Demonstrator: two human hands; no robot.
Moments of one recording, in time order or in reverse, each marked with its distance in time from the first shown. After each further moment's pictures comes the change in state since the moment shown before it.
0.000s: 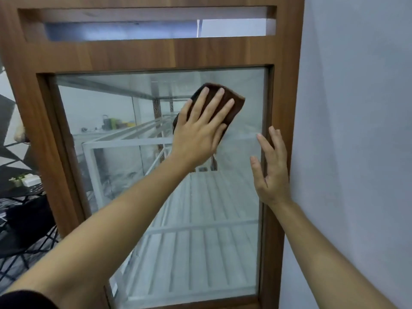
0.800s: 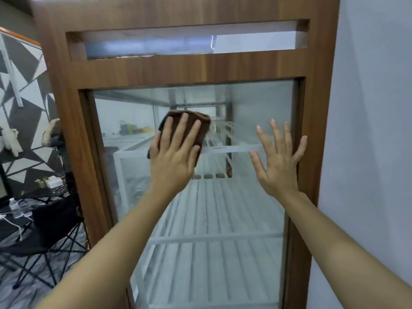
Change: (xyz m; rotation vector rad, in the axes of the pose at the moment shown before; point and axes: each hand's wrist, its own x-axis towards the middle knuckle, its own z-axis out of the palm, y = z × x) left_hand -0.078 -0.078 -0.012 0.023 -0.012 -0.232; right_hand 0.044 -0.014 0.045 -0.434 -0.028 -0.075
